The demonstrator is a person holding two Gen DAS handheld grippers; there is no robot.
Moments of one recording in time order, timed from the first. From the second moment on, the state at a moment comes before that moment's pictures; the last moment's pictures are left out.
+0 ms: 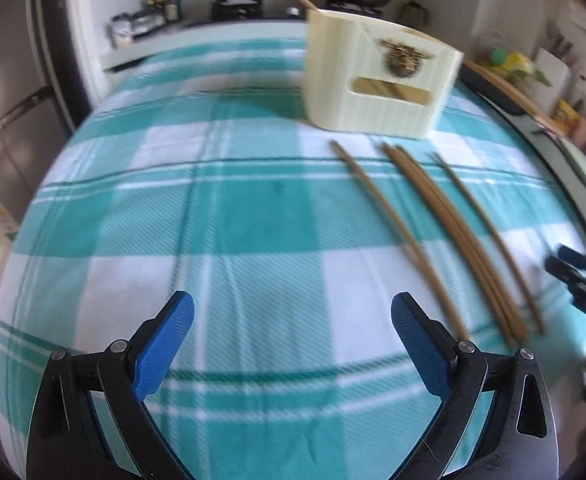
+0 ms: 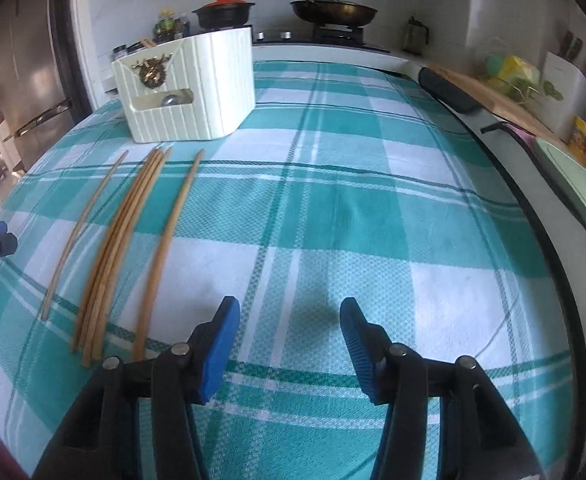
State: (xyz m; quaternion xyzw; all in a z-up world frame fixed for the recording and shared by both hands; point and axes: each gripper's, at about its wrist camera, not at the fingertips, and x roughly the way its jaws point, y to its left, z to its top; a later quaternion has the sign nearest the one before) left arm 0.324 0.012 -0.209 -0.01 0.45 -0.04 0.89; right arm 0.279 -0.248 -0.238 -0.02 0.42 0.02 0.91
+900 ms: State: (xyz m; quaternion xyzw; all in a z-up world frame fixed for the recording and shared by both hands) left arm 0.397 0.021 -0.238 0.00 0.46 -0.01 0.89; right arm 0.285 -0.247 -0.245 -0.02 0.43 0.02 0.90
